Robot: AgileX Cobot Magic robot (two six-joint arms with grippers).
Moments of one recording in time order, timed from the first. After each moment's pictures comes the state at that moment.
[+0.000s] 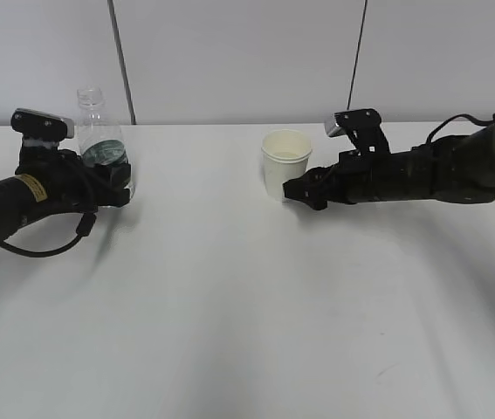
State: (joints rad) left arm -0.10 2.18 -1.00 0.47 -0.83 -0.23; right arm 0.09 2.27 -1.34 -1.26 -0.57 1.06
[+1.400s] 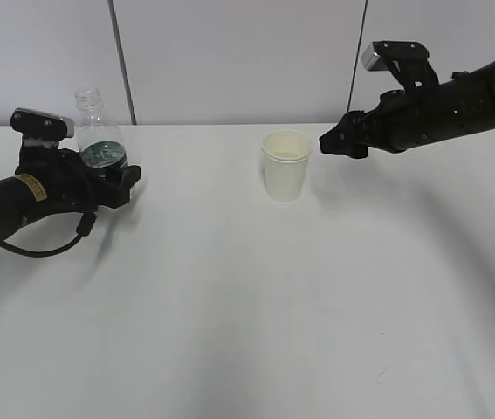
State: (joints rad) left arm -0.10 2.18 -1.00 0.47 -0.83 -0.23; right arm 0.05 2.00 -1.34 -1.85 -0.46 1.72
